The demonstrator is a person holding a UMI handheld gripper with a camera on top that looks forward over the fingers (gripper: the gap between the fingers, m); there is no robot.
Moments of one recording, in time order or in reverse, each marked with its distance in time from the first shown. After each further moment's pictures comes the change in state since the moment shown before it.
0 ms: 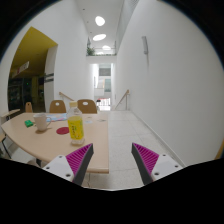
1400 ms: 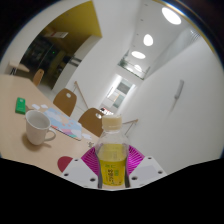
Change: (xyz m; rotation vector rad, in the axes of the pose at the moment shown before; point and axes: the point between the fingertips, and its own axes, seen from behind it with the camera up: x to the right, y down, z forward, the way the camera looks) arm -0.213 -0.134 0.197 0.170 0.010 -0.554
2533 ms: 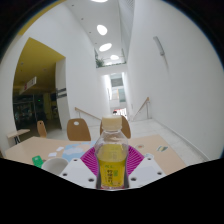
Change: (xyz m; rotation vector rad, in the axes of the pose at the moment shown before) arm -0.069 -0.019 0.048 0.000 -0.145 0.684
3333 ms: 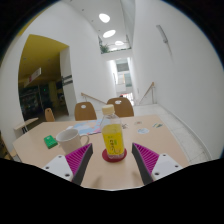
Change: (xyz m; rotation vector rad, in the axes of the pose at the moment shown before) arm 0.009 0.057 -0.109 -0.176 -0.074 0.008
